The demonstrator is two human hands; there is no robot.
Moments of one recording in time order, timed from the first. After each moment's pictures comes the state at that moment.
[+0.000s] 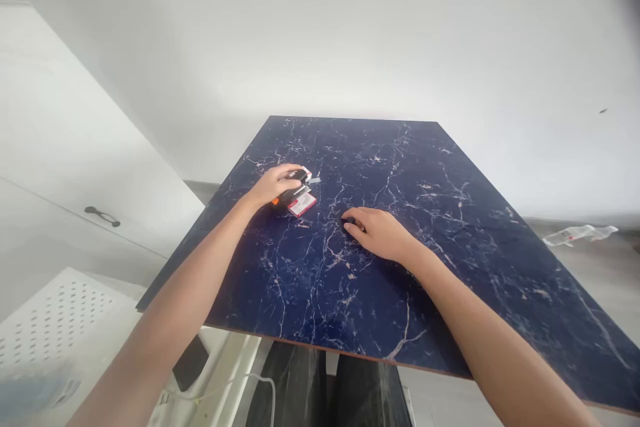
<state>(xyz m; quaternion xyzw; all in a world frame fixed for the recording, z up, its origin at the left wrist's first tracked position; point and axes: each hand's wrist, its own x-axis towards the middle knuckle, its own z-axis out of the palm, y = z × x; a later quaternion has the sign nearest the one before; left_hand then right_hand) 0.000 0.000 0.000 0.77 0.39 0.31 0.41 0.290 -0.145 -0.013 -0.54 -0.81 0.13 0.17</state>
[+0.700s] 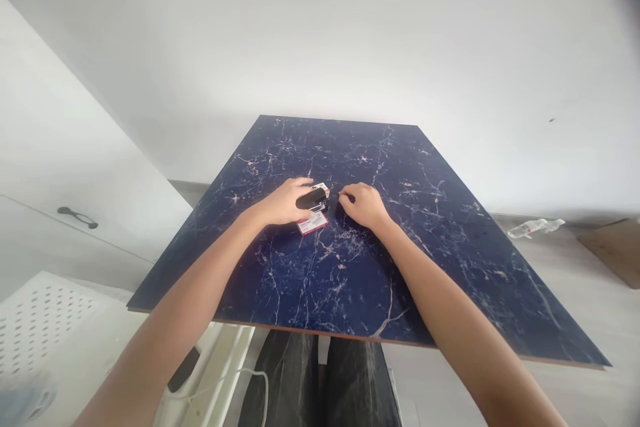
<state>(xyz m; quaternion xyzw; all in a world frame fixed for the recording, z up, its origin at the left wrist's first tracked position) 0.031 -0.052 0.007 0.90 0.34 0.15 0.21 0.294 -0.095 -0.028 -0.61 -0.75 0.02 0.25</state>
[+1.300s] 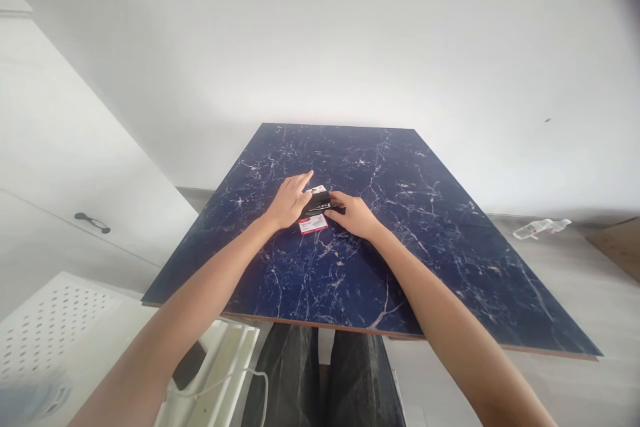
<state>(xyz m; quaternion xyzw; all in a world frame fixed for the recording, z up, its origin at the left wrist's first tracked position) 0.039 -0.059 -0.017 0.89 0.32 0.31 0.12 0.273 -0.120 -0.024 -0.50 -0.77 0.20 0.34</state>
